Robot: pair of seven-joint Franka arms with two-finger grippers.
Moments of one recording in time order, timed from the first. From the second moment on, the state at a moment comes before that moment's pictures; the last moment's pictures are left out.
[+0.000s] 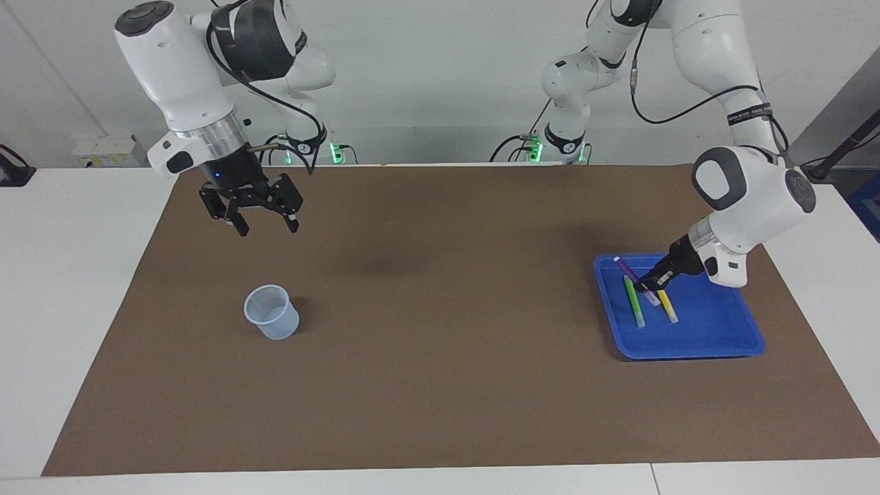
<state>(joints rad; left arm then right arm) 0.24 0.31 -0.30 -1.79 -0.33 2.02 -0.79 0.21 0.04 -0.06 -1.74 0.23 2.05 0.30</state>
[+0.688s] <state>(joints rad) 0.08 0.32 -0.30 -1.81 -0.68 2.28 -1.09 0.42 0.14 -0.06 -1.75 0.35 2.34 0.69</state>
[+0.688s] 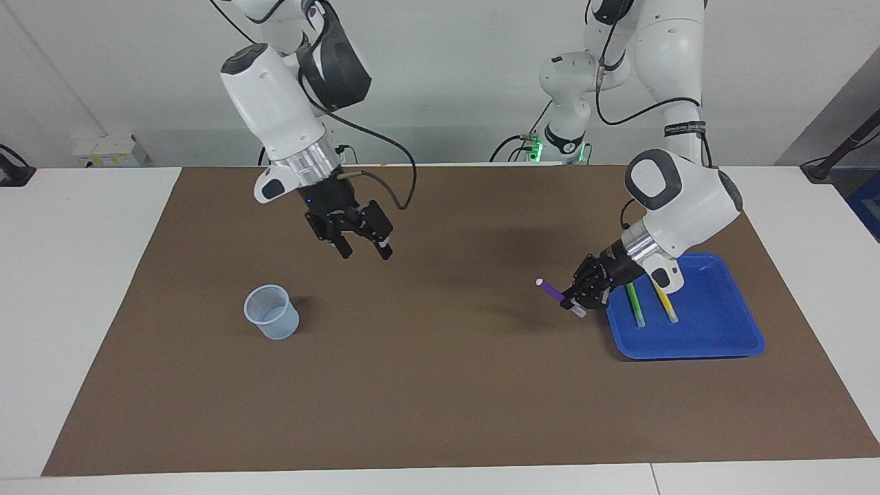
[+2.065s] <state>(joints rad) -0.12 0.34 -0.35 -1.80 -0.95 2.58 -1.24 0.55 0.38 -0.03 -1.63 0.40 2.65 0.70</state>
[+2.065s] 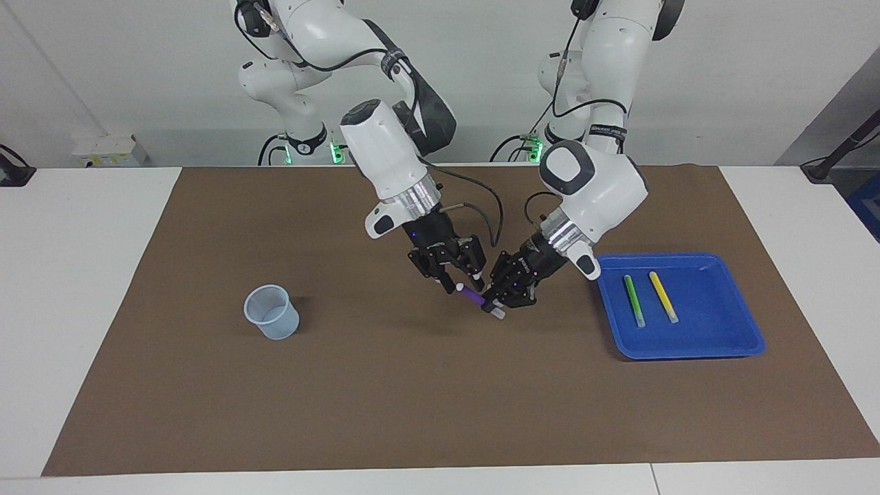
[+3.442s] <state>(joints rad) -0.13 0.34 -0.35 -1.81 -0.96 2.60 -1.25 0.54 0.39 -0.04 -1.61 0.40 2.65 0.59</state>
